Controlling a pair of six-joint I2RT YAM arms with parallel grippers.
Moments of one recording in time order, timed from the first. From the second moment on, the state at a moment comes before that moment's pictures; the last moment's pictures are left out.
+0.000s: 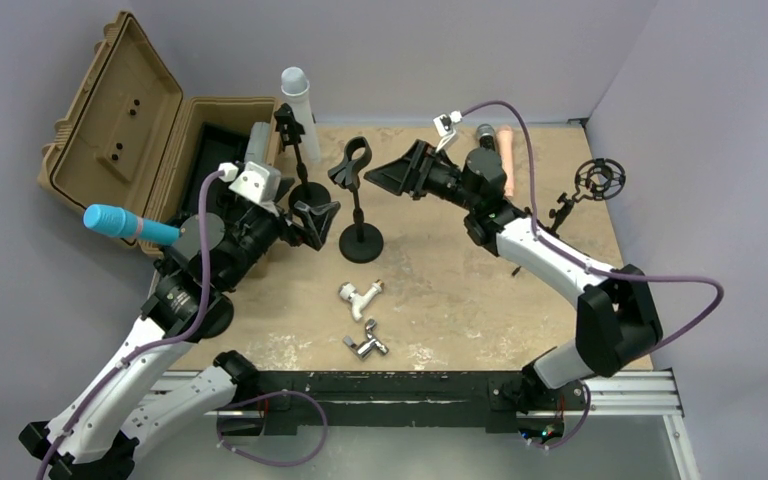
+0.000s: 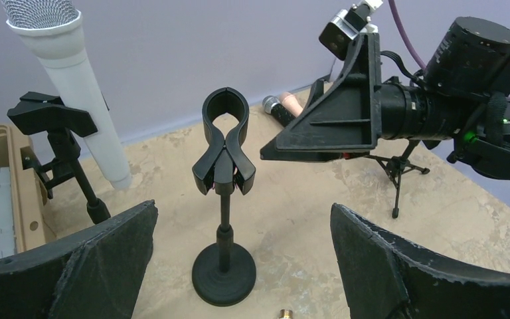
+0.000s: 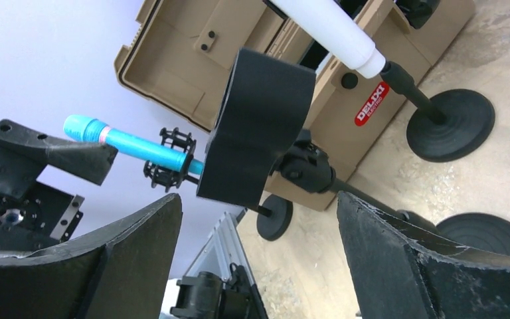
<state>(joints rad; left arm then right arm) -0.65 0.74 0.99 -0.19 -0.07 -0.09 0.53 1.48 1.05 0.49 -0.52 0.93</state>
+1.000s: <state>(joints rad) -0.65 0.74 0.99 -0.19 -0.07 -0.09 0.58 1.65 1.22 0.52 -0.50 0.98</state>
